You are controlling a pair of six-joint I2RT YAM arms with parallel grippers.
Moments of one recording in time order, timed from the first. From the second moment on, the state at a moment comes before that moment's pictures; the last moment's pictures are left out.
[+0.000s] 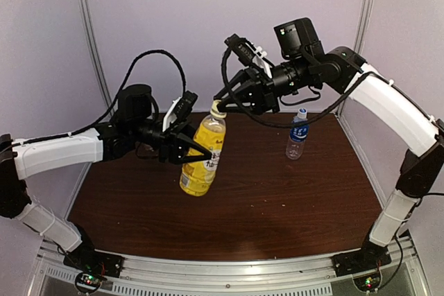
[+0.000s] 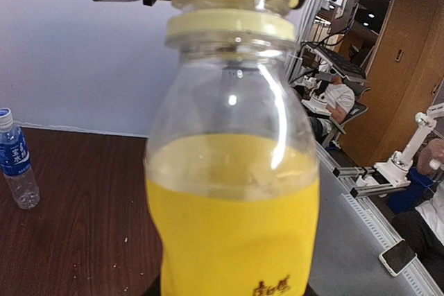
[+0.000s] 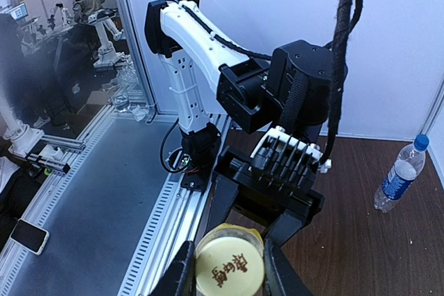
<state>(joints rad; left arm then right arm) -0.75 1.41 1.04 0.22 1.15 -0.12 0.81 1.70 2.01 -0.78 -0.92 -0.32</state>
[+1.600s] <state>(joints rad) -0.75 1.37 1.04 0.16 0.78 -0.04 0.83 1.56 1.82 -0.50 -0.49 0.22</state>
